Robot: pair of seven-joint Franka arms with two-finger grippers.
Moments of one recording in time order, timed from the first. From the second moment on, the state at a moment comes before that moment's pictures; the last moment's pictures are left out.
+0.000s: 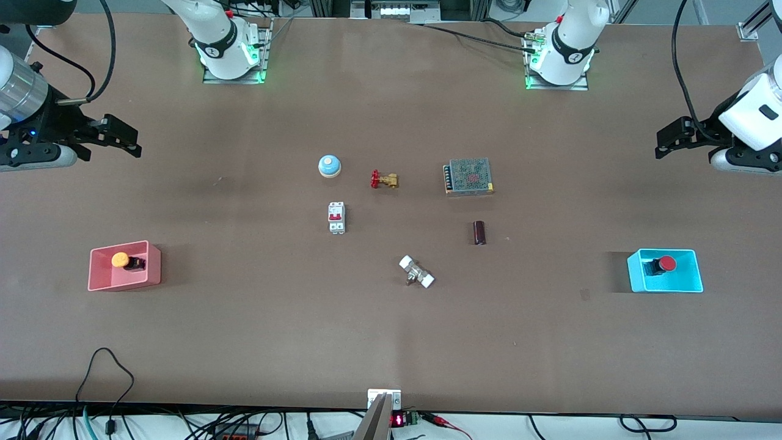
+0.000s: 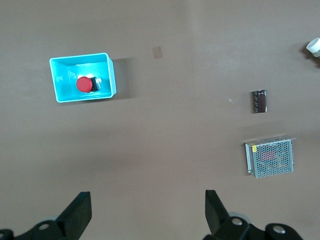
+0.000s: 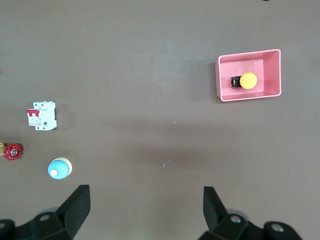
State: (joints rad) left arm 0.01 -0.03 0.00 -1.70 0.01 1.62 0.09; right arm -0.03 -0.02 0.08 -1.70 0.03 1.67 -0.02
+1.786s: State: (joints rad) left arm 0.09 0.21 0.01 -1.64 0.01 1.75 0.09; right arm -0.26 0.41 0.07 -1.72 -0.04 2.18 -0.37
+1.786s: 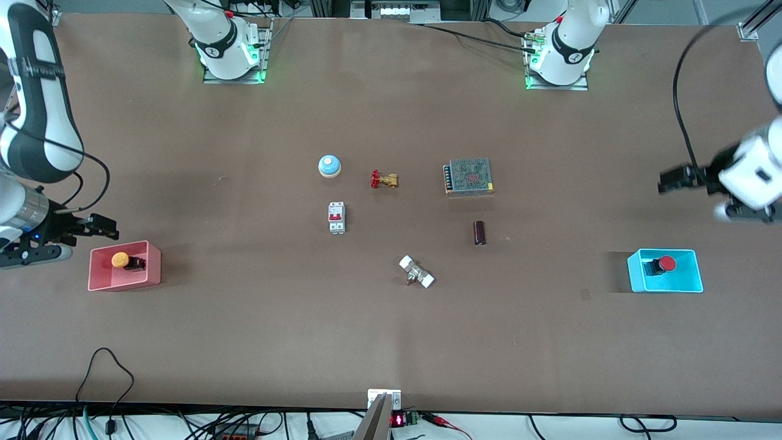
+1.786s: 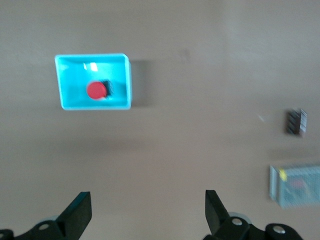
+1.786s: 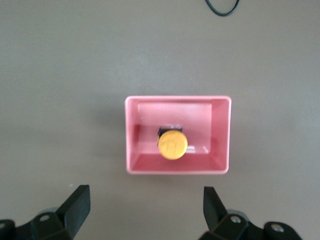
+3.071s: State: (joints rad) left arm 0.24 0.65 0.02 -1.80 0.08 2.58 0.18; right arm -0.30 0.60 0.07 -1.72 -0.04 2.41 -0.45
